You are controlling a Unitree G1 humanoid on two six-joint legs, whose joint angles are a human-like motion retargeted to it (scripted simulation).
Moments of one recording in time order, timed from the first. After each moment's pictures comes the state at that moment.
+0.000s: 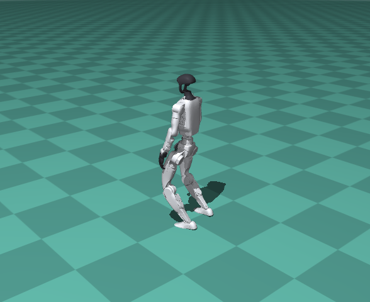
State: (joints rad) left arm -0.13 0.25 -0.51 1.21 0.05 -0.19 -0.16; right arm -0.13 -0.31 0.67 1.02 -0.11 -0.14 0.18; waist -0.02 0.00 0.24; left_leg -0.05 0.02 0.03 0.89 -0.49 -0.06; right_leg 0.00 -0.20 -0.14 0.87 -0.55 0.08
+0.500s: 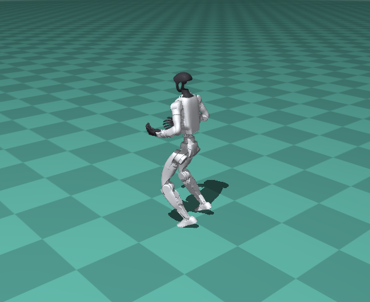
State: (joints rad) left arm 0.18 0.44 -0.28 -0.08 -0.72 -0.28 -0.08; right arm 0.14 -0.53 0.38 -0.10 0.39 -0.21 0.07; waist -0.07 -0.03 0.15; left_leg -0.39 0.00 0.10 1.03 -0.18 -0.10; right_leg -0.41 -0.30 -0.11 1.16 -0.25 0.10
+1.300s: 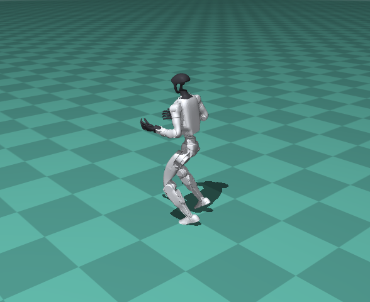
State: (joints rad) left arm 0.12 0.34 -0.20 -0.24 -0.59 -0.41 0.33; right arm 0.09 -0.49 0.30 -0.22 0.30 -0.31 -0.21; waist -0.13 -0.05 0.20; left_leg -0.39 -0.06 0.10 1.03 -0.24 -0.07; right_leg -0.49 -0.31 -0.09 1.25 -0.10 0.09
